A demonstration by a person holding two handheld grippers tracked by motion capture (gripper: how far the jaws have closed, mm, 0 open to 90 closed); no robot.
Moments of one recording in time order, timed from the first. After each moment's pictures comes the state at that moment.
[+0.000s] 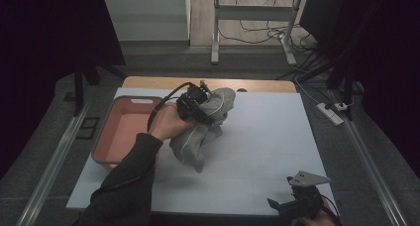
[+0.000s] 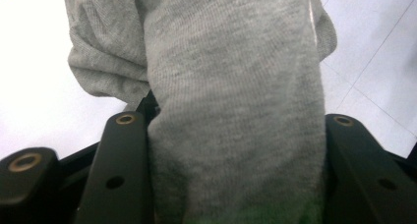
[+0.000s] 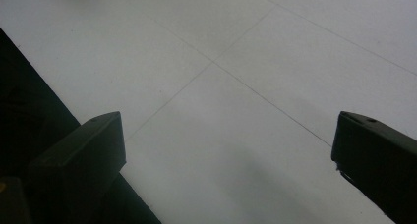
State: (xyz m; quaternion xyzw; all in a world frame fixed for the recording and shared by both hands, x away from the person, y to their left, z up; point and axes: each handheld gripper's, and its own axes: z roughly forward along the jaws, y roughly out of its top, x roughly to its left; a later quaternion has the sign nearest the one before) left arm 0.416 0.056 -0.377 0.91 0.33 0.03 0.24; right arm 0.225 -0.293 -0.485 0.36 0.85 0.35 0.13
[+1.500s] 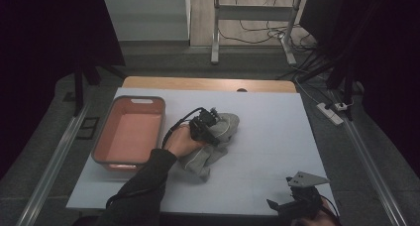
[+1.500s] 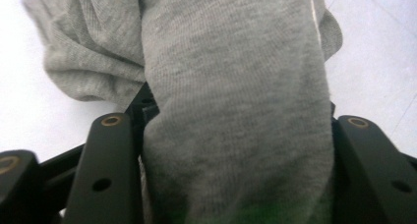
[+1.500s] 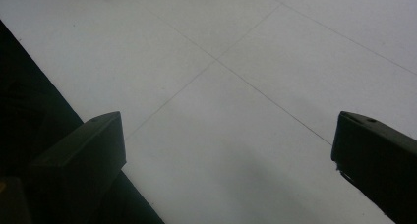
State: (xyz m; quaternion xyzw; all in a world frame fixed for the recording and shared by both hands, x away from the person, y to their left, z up) left arm 0.424 0.027 -0.480 0.93 0.31 -0.01 0.20; right arm 0.225 -0.292 -0.485 0.35 0.86 0.34 0.14
